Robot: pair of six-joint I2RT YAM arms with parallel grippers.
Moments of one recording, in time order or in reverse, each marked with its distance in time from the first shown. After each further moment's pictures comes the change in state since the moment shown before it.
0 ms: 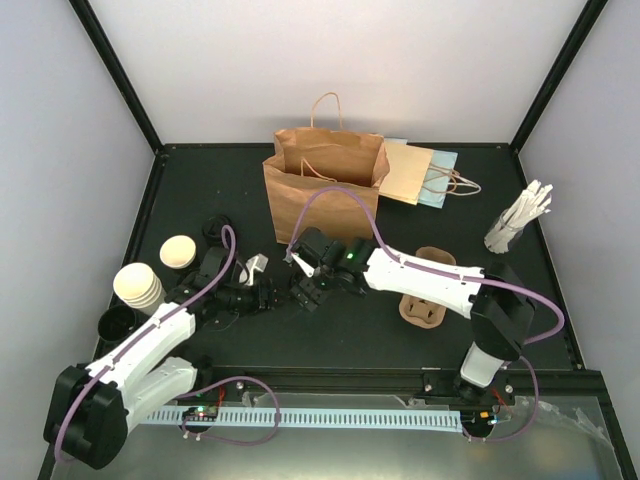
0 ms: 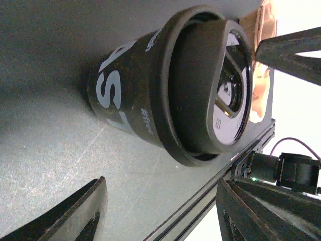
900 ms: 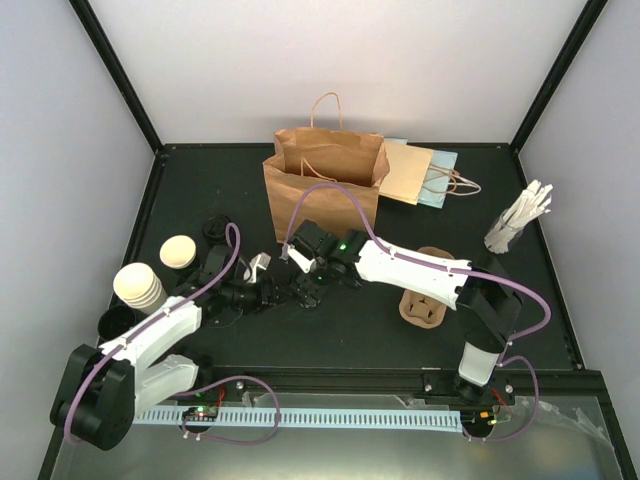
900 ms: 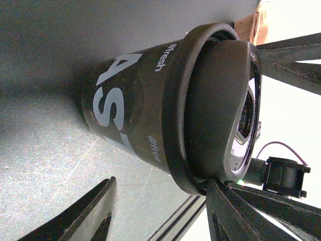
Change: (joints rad) left arm 0.029 0.112 -0.033 0.158 0.071 -0.050; right arm -0.031 0.085 0.077 -0.039 -0.056 -0.074
